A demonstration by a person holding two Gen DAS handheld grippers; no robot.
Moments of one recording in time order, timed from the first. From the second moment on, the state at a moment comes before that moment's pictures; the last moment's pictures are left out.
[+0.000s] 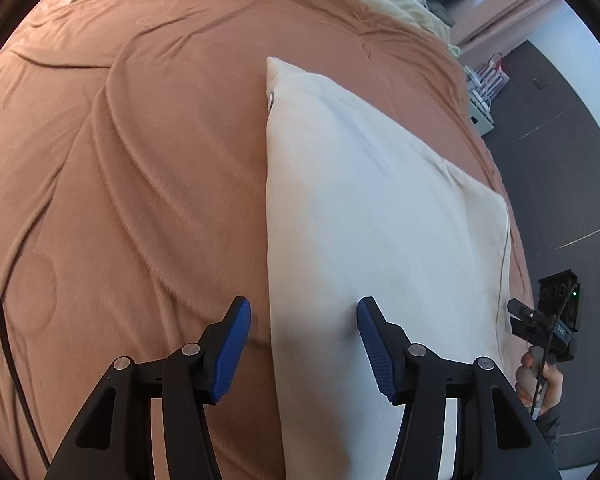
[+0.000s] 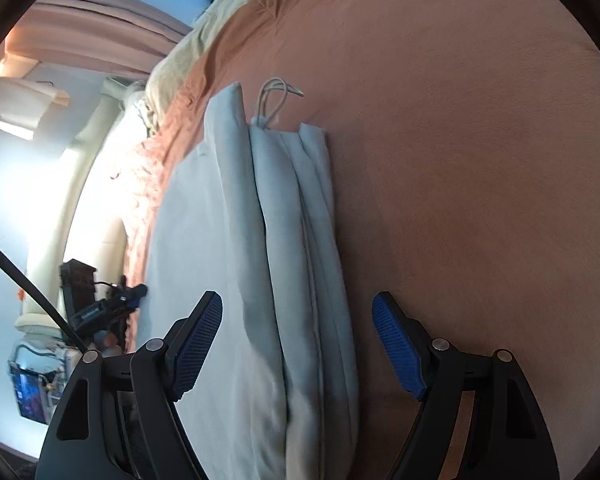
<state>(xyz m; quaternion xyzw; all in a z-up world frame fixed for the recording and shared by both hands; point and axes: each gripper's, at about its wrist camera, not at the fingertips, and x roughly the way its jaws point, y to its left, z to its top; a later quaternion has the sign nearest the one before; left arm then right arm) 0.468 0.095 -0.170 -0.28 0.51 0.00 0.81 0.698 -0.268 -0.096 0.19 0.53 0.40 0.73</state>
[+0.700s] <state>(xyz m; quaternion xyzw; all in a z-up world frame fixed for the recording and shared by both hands) 0.518 0.093 -0.167 -0.26 0.50 0.00 0.83 0.754 -0.211 -0.103 0.16 0.54 0.41 0.72</state>
